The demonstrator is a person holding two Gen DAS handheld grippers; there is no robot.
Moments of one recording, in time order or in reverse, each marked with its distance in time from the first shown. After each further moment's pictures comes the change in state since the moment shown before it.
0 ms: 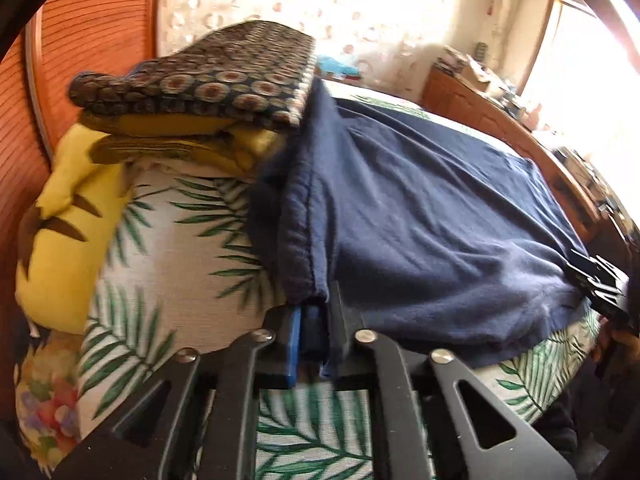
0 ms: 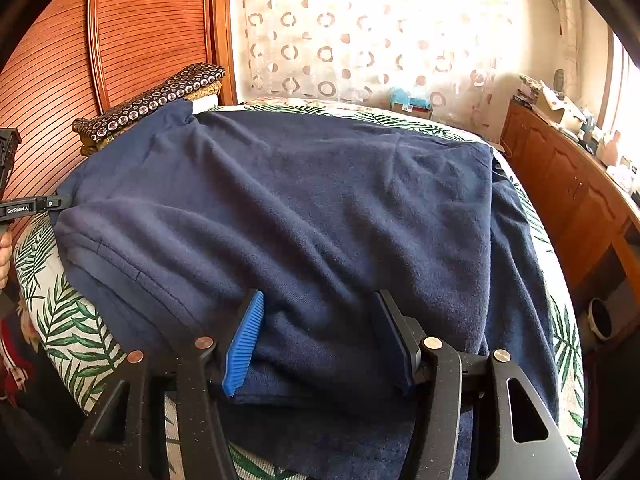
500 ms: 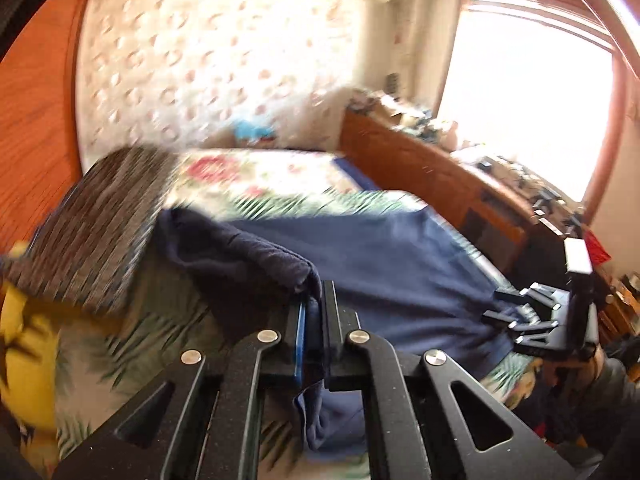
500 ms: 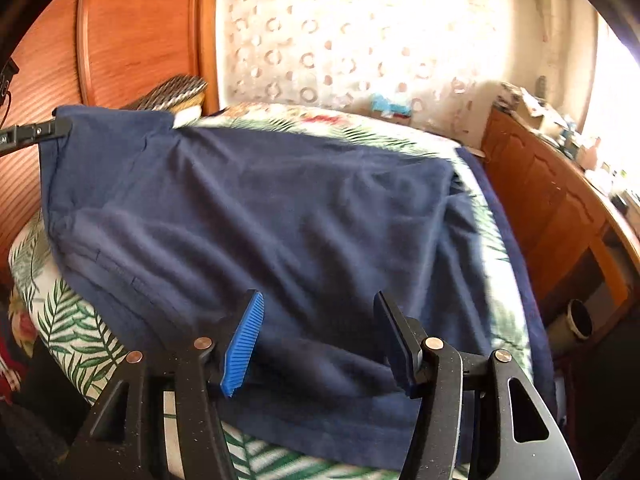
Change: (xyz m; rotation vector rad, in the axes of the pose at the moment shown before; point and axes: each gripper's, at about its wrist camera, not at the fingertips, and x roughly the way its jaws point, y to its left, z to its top) left arm -0.052 -0.122 0.072 0.189 -0.218 -0.231; right arm -0.034 -0.019 0.011 0.017 -0.021 -0.079
